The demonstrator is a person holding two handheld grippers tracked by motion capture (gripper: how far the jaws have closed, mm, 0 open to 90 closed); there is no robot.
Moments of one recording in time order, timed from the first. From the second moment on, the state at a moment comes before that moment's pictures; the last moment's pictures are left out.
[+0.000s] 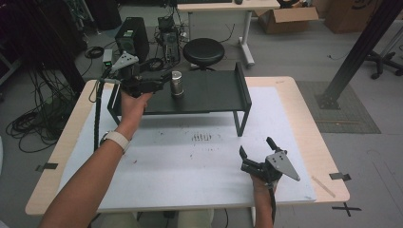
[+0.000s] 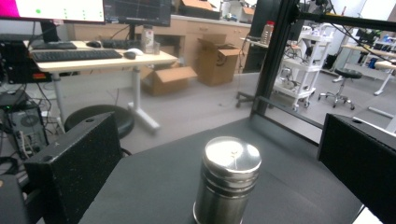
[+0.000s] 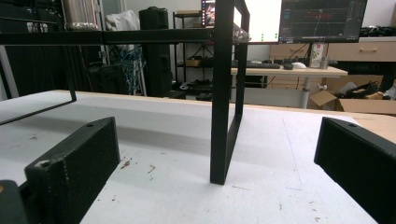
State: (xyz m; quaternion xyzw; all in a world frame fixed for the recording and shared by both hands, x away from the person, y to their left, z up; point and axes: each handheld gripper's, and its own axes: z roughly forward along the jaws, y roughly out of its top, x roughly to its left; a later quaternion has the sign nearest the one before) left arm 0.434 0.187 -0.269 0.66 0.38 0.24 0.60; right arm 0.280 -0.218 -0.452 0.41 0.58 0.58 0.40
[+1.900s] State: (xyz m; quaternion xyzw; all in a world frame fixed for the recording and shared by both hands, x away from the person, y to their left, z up) left arm 0.327 0.269 -0.307 0.64 0.27 0.31 0.65; right arm 0.281 -0.219 -0.452 0.42 0.58 0.58 0.39
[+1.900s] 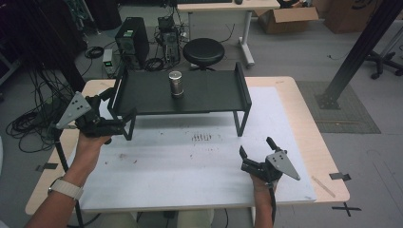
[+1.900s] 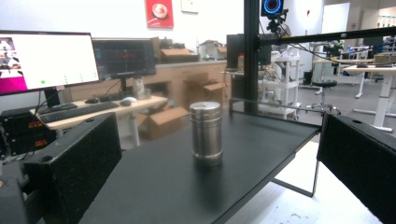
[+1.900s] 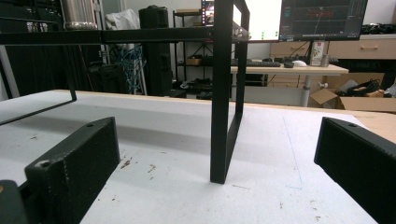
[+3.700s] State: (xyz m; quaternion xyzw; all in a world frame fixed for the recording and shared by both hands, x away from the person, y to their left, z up) left arm 0.284 0.354 -0.447 0.60 0.36 0.39 0.60; right arm 0.283 -0.217 -0.451 0.42 0.59 0.57 0.39
